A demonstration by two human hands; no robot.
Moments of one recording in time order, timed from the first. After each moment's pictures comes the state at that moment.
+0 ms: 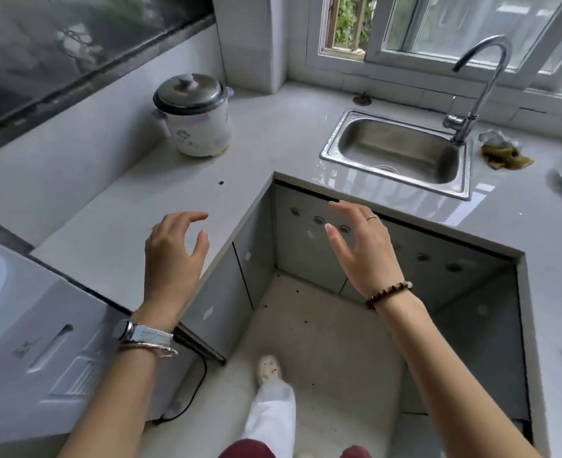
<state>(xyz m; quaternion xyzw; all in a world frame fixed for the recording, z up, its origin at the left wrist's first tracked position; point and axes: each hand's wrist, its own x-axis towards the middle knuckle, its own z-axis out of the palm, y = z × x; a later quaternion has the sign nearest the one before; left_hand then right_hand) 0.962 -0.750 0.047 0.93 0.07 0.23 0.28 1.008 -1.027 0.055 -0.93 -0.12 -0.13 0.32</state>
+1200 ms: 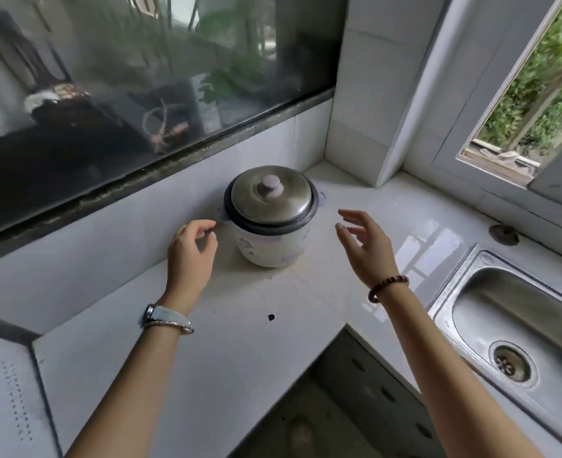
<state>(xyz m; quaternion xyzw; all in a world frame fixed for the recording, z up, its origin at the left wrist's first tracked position) 1.326 -0.576 0.043 0.84 0.28 0.28 0.38 1.467 -0.821 0.062 -0.84 -0.21 0.01 0.50</state>
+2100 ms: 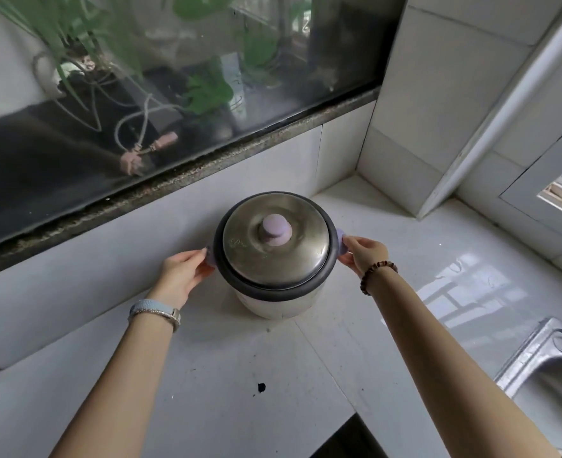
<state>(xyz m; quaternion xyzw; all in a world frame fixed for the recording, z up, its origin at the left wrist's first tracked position) 1.452 -0.493 -0.026 0.48 0.49 0.19 0.70 1.658 -0.718 -0.019 -0.70 0.12 0.31 0.63</state>
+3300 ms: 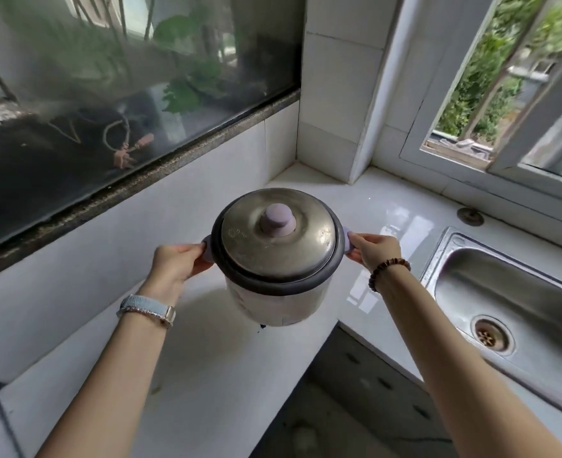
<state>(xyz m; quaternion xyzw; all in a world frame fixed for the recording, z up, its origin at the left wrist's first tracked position) 1.362 -0.557 0.039 0.58 0.40 0.14 0.69 1.493 -0.840 0.039 -0.73 0.15 0.14 0.65</state>
